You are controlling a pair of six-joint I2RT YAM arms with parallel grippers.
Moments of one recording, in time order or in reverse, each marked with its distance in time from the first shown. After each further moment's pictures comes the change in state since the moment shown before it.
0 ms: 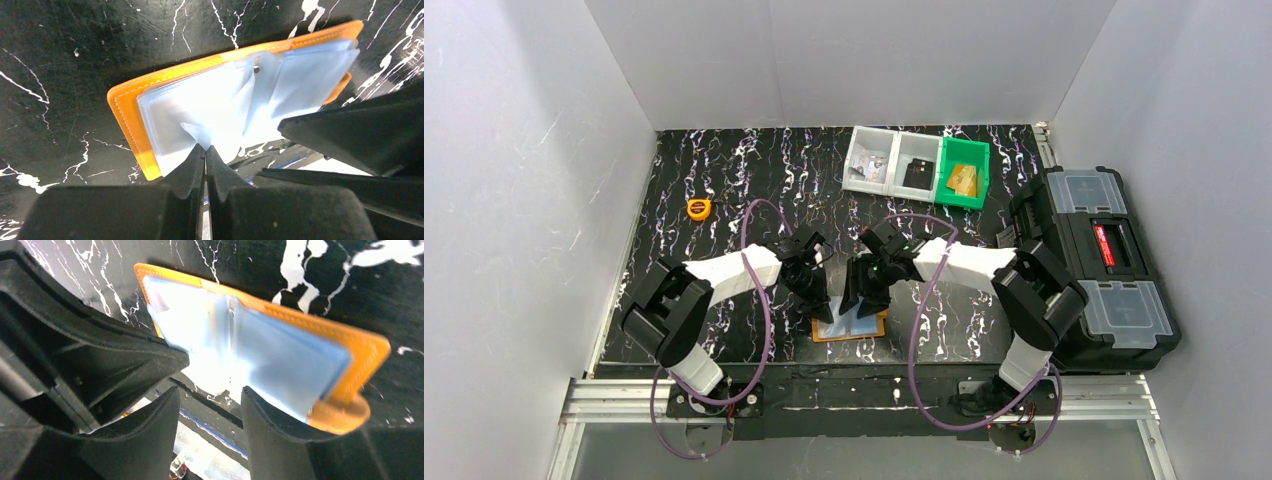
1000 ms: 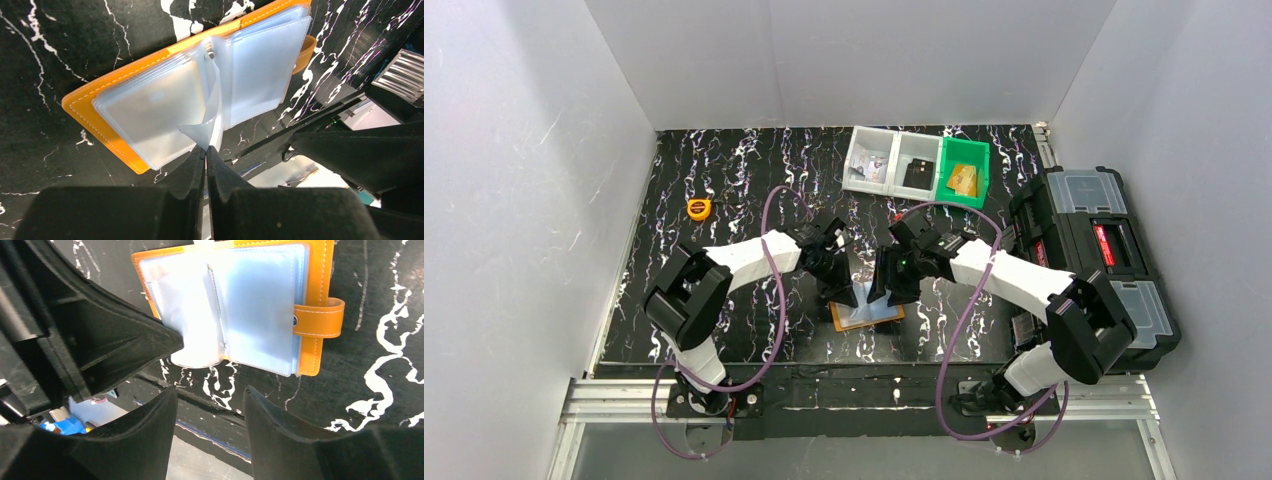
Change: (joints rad) left arm -0.050 0.119 0.179 0.044 0.056 -0.044; right arm -0.085 -0.267 -0.050 -0.205 0.178 -0.073
